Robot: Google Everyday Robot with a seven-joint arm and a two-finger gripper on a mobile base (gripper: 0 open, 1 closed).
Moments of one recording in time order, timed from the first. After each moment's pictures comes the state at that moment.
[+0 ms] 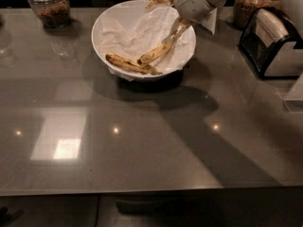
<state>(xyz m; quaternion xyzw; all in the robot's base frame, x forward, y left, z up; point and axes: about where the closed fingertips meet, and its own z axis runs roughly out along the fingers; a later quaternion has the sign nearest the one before) 0.665 -0.024 0.974 -0.86 0.28 -0.08 0.41</state>
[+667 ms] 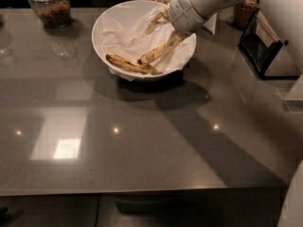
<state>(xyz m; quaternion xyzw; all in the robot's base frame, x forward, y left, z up) 0.670 -0.021 0.926 -0.89 0.29 -0.05 0.36</state>
